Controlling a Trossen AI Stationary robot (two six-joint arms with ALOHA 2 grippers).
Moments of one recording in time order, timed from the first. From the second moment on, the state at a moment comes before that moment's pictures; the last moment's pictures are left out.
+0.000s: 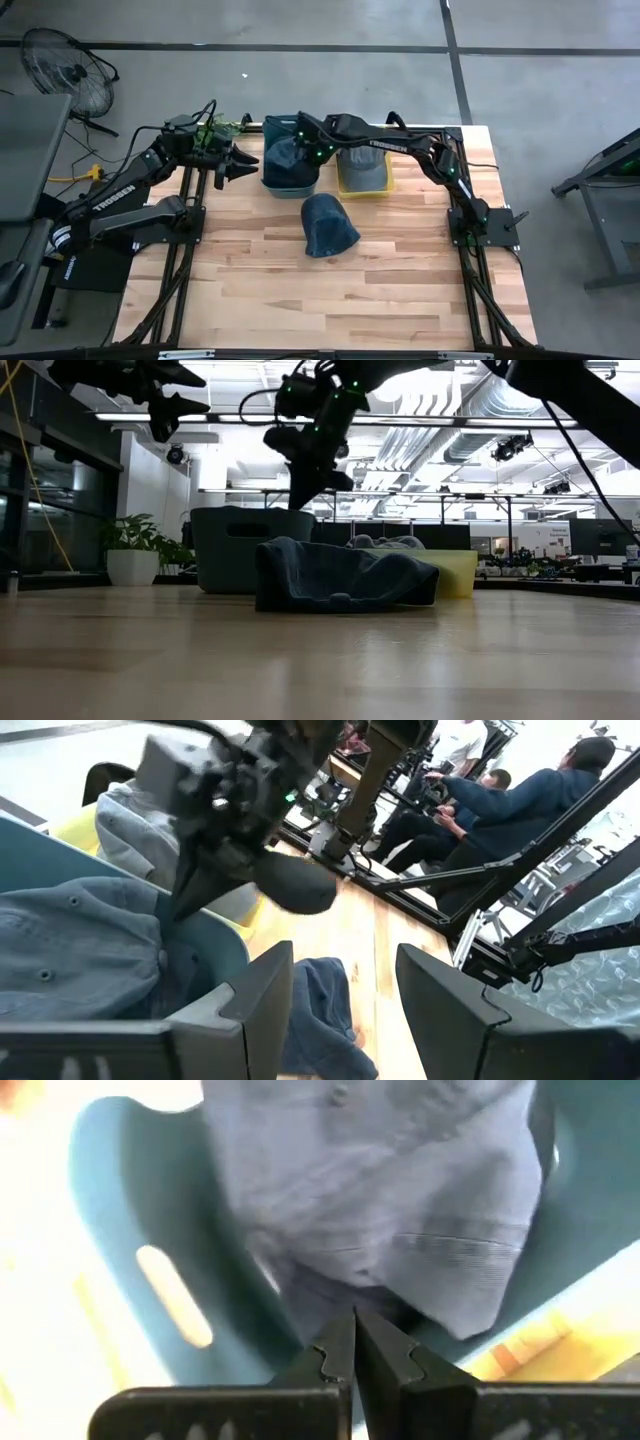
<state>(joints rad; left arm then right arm) 0.70 0.68 0.71 -0.30 0.69 -0.33 -0.32 2.23 2.15 -0.99 -0.06 0.30</state>
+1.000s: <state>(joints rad) 0.70 0.68 0.71 -0.37 0.66 -0.32 -0.02 2.10 2.15 -1.40 0.13 0.32</state>
